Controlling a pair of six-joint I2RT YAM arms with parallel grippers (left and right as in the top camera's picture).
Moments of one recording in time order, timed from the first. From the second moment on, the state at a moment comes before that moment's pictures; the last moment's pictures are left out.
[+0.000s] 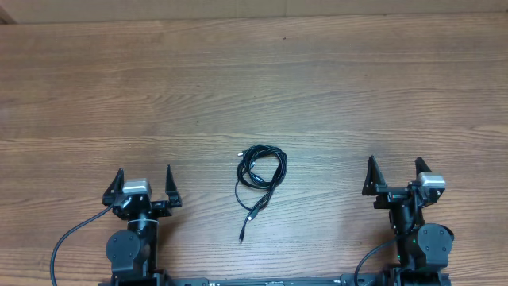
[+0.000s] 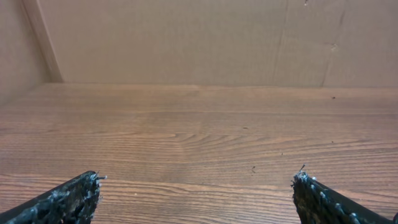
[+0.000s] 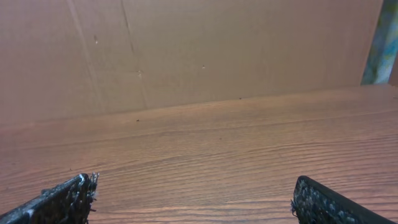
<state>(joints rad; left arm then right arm) 0.09 0.02 0.01 -0.08 0.01 0.00 -0.04 0.01 0.02 -0.03 -0.04 0.12</state>
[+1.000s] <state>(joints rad) 0.09 0.02 0.01 0.18 -0.12 0.08 -0.04 0.01 0.02 -0.03 -0.04 0.12</state>
